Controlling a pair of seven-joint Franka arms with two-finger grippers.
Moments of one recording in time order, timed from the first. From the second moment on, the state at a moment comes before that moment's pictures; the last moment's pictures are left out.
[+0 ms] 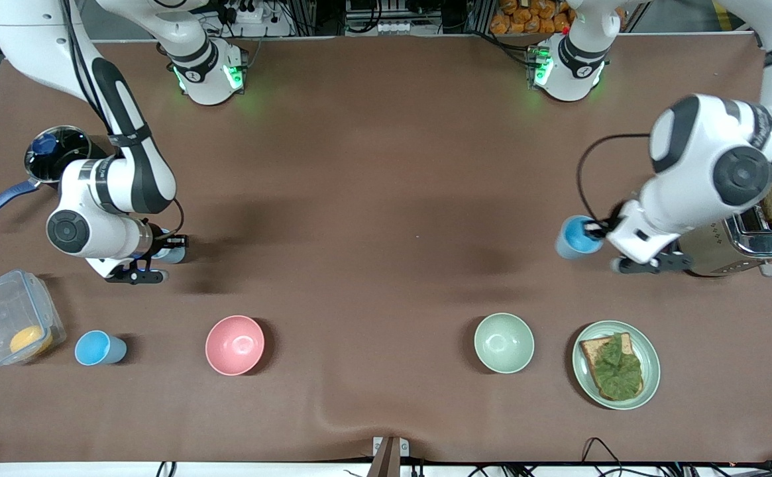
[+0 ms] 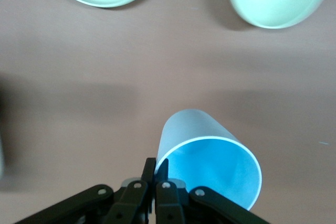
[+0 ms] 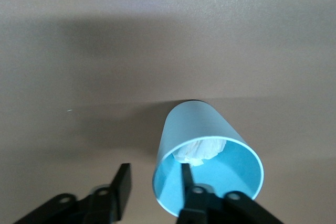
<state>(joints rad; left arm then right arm) 0.16 0.23 -0.44 -1.76 0.04 1.85 -0.37 0.10 0.39 -0.09 -2.02 0.01 2.15 0.02</state>
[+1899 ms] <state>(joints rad) 0.14 0.25 -0.66 -1.63 0.04 1.75 -0.65 0.75 0.65 -0.07 -1.59 0.30 2.17 0.99</state>
